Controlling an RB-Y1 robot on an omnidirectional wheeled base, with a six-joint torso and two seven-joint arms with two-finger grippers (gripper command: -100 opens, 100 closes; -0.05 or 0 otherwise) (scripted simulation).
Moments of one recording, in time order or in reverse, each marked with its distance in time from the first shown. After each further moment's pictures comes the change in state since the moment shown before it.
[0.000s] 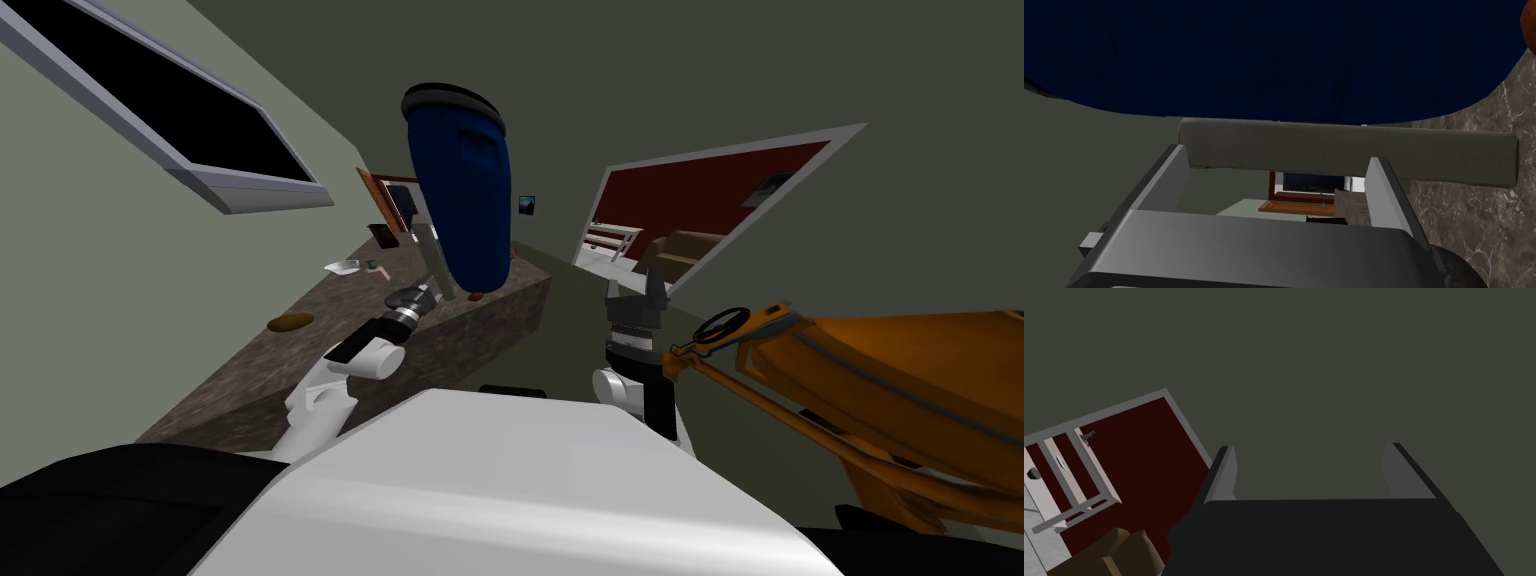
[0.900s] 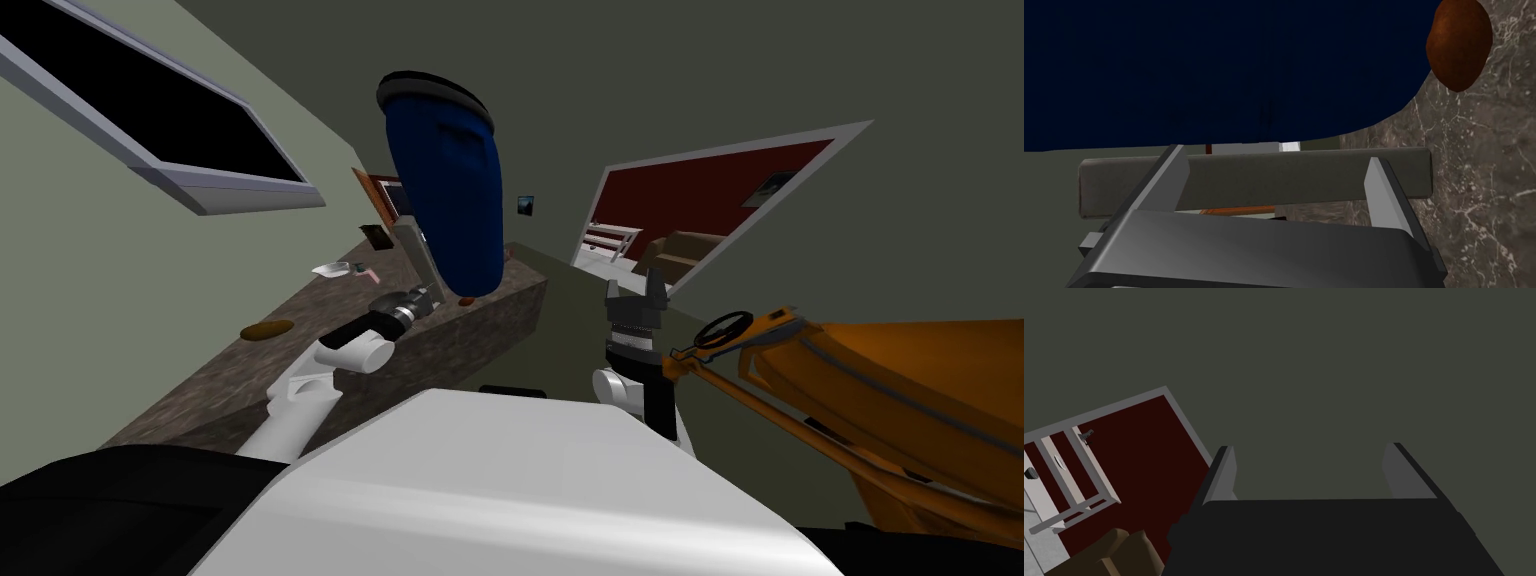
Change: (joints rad) left arm -0.016 0.128 0.047 0.038 0.121 0.218 0.085; right arm 0.000 0.000 0.000 0.000 0.000 0.000 0.000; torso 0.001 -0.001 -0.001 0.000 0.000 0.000
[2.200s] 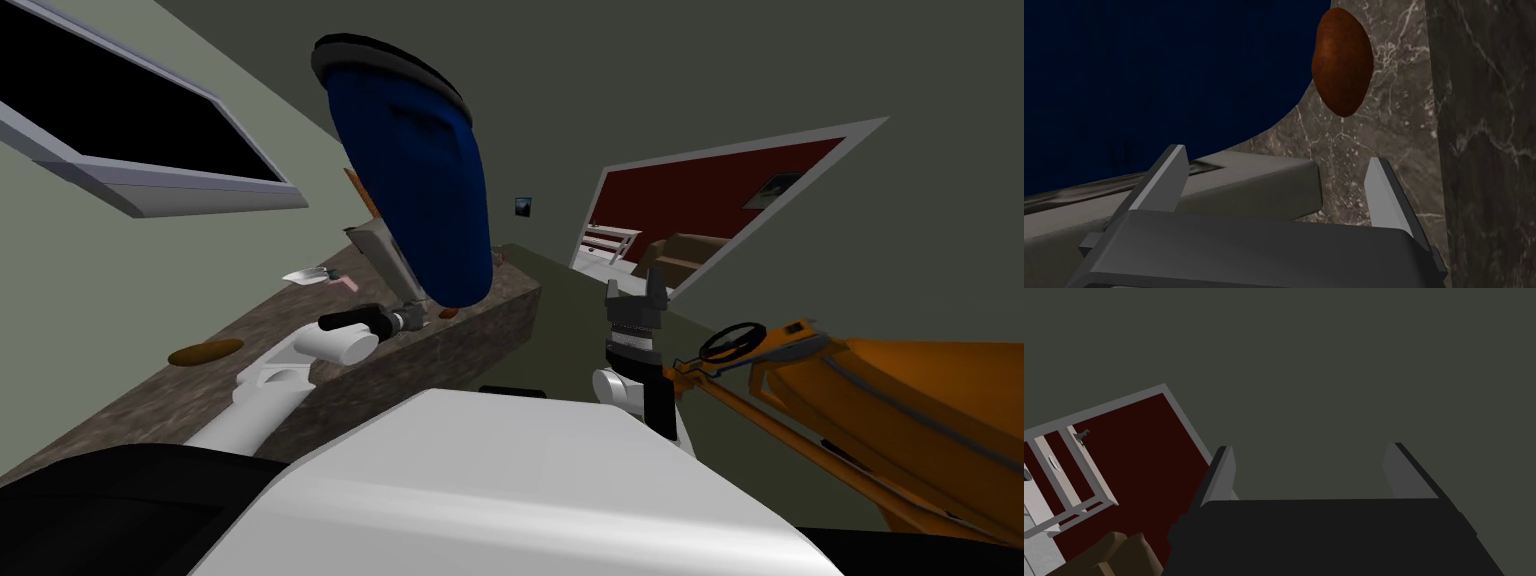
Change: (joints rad) left arm 0.015 0.198 0.048 0.086 0.181 0.343 0.188; right arm 0.000 0.000 0.000 0.000 0.000 0.000 0.000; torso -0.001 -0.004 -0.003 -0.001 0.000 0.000
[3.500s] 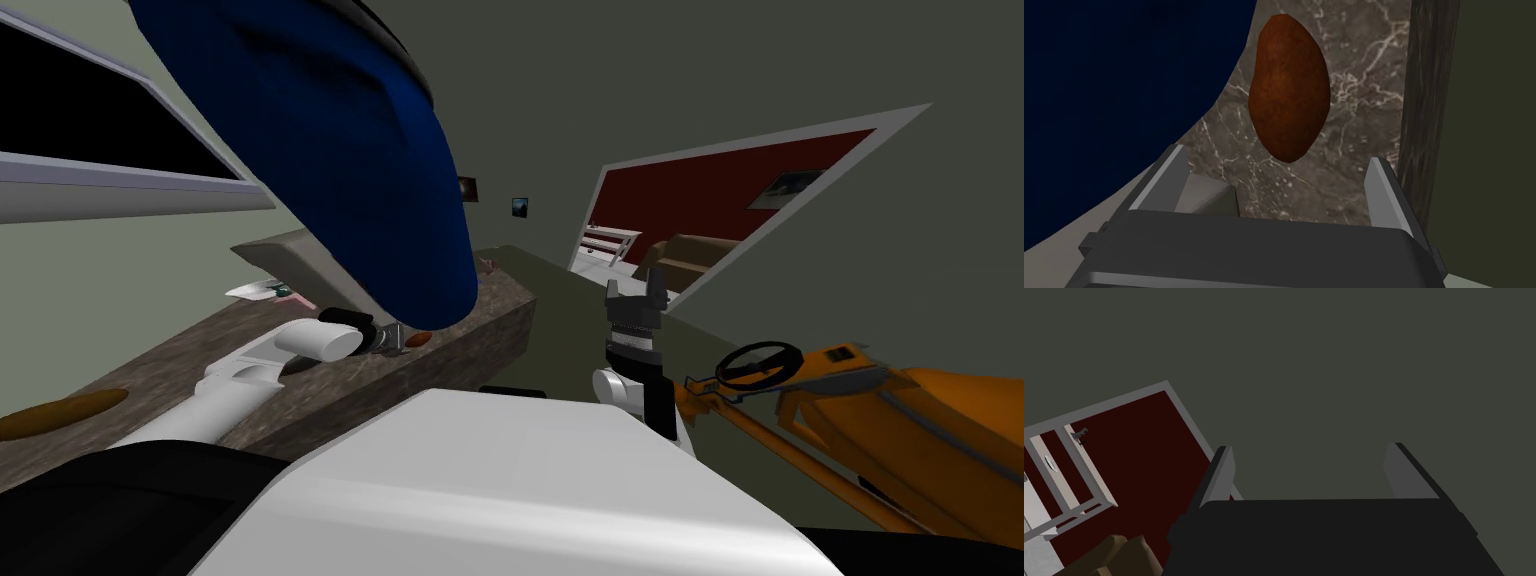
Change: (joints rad) left arm 0.069 0.183 0.015 0.121 0.176 0.315 0.238; right arm 0.000 0.000 0.000 0.000 0.000 0.000 0.000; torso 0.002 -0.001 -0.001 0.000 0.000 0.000
